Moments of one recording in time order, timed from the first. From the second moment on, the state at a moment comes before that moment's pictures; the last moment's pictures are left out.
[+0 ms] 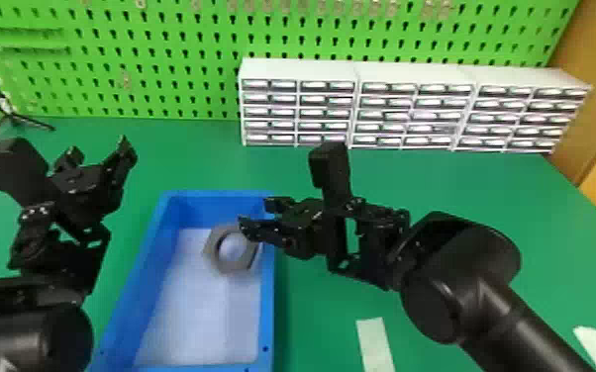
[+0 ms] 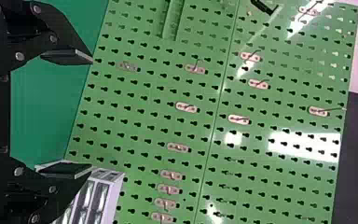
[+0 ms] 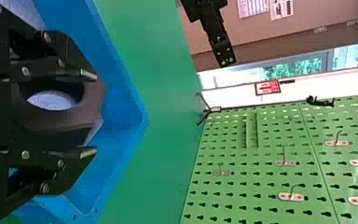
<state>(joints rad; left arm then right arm) -0.02 0.06 0.11 -1.80 0.28 0.13 0.05 -0.38 -0.33 0.62 -1.75 -0.55 0.59 0.23</state>
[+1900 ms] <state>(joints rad) -0.01 0.07 0.11 -1.80 0.29 0.13 0.05 -0.19 -0.24 0.19 -1.81 -0.44 0.62 0.23</state>
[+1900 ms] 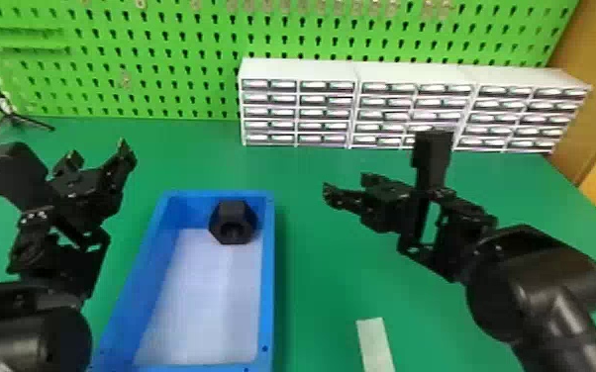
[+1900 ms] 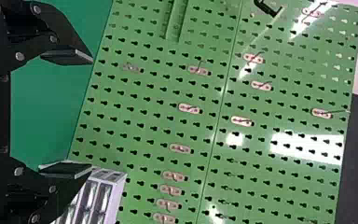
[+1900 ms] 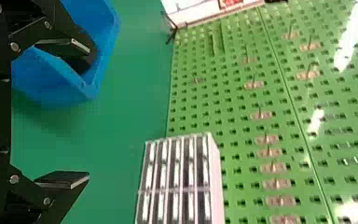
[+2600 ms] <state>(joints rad) -0.01 0.07 0.11 -1.80 0.29 0.13 0.05 -0.07 -0.16 -0.07 -1.84 -0.43 0.61 0.23</state>
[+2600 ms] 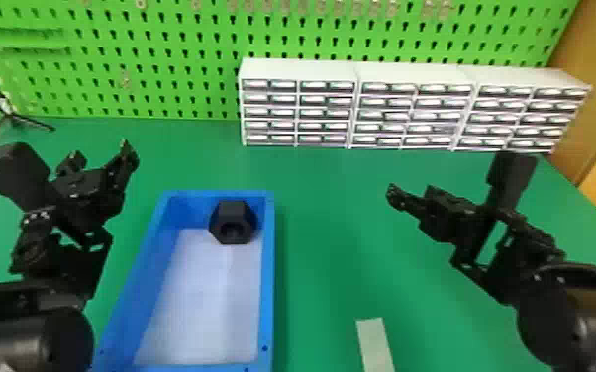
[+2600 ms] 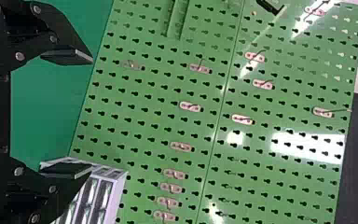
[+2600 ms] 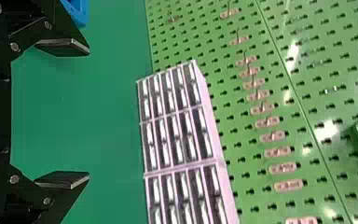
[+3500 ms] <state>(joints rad) -0.01 0.07 0.12 -1.80 0.29 0.13 0.05 0.00 -0.13 -0.22 -1.86 -0.38 0.59 0.23</state>
